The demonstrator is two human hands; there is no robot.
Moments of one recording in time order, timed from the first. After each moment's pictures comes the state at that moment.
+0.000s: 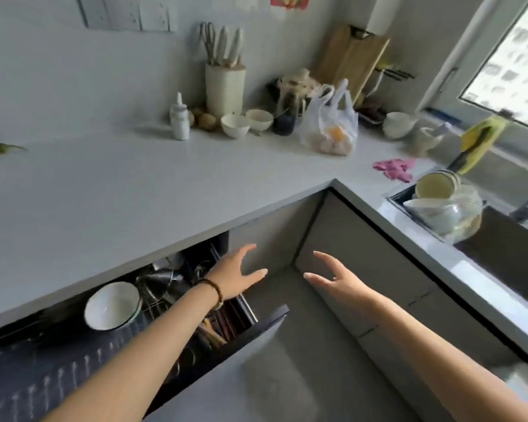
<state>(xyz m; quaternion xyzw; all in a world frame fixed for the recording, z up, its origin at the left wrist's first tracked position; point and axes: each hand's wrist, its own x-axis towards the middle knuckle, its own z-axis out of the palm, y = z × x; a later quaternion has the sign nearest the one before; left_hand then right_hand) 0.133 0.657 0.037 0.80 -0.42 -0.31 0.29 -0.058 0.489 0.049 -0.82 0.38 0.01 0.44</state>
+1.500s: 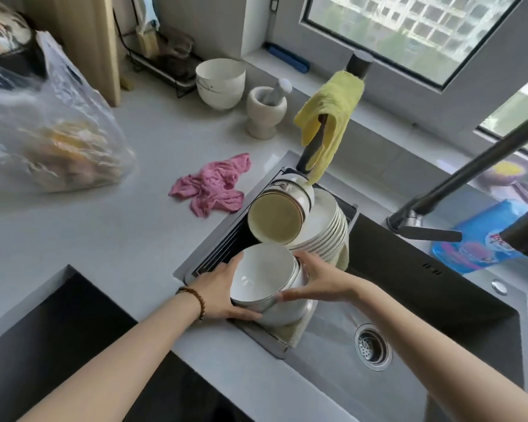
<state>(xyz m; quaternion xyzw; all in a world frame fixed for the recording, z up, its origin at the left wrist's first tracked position) -0.012 -0.009 -0.043 0.68 -0.62 -0.39 0.02 -0.227 -0.110 0.001 -0.78 0.46 0.11 0.41</state>
